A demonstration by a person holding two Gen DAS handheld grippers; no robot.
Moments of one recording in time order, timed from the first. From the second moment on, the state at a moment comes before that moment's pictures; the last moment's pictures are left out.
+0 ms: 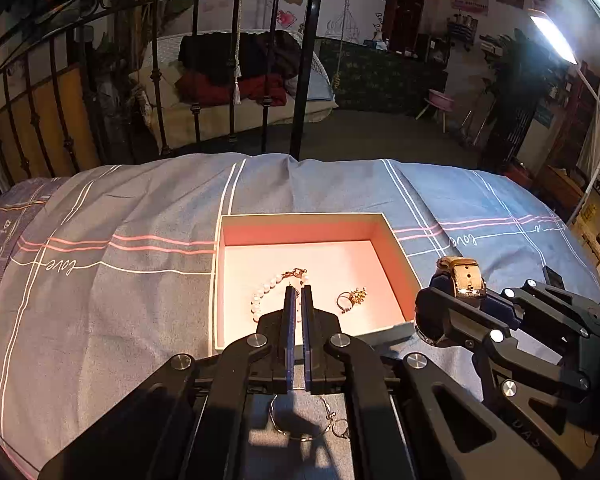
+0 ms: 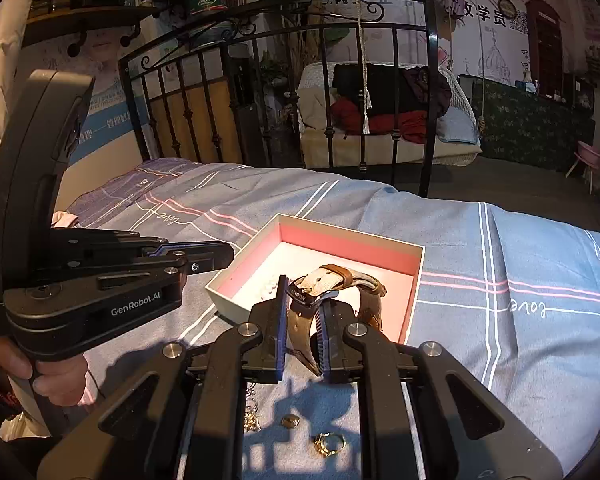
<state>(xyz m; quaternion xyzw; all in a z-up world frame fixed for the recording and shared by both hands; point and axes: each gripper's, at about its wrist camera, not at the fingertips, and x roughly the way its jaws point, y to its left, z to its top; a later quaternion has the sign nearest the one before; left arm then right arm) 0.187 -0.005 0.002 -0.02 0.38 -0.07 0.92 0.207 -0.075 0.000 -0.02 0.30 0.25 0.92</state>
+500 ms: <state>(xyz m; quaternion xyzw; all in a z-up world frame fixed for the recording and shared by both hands) 0.260 -0.007 -0.031 -0.03 0.44 -0.05 0.90 0.293 -0.060 -0.055 -0.04 0.39 0.21 0.90</state>
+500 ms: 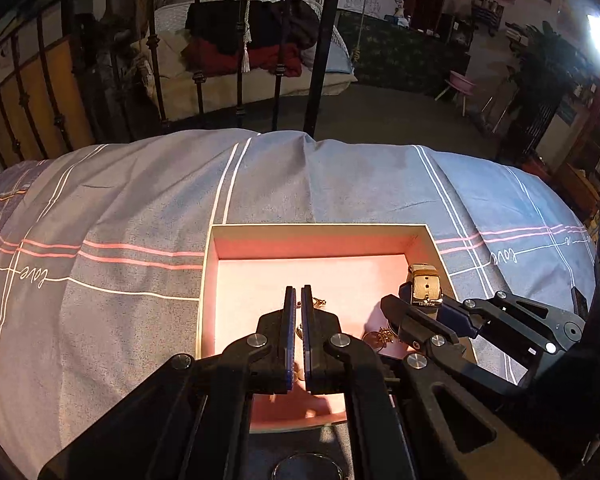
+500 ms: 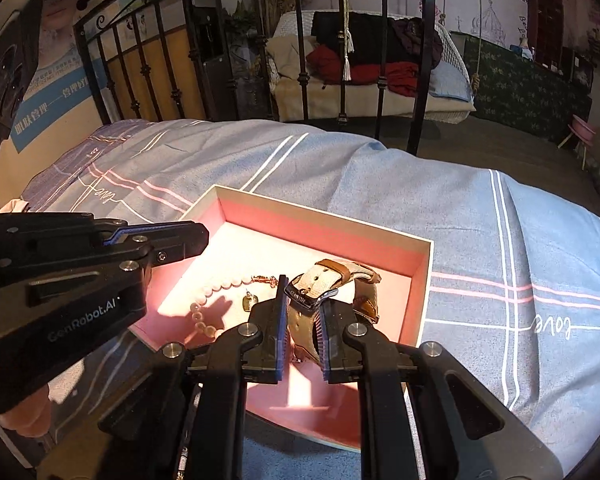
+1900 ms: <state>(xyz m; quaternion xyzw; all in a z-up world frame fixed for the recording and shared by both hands) 0.134 -0.005 -0.089 0.00 0.46 -0.08 0.88 0.146 -0.102 -0.098 -0.03 0.42 0.20 0.88</state>
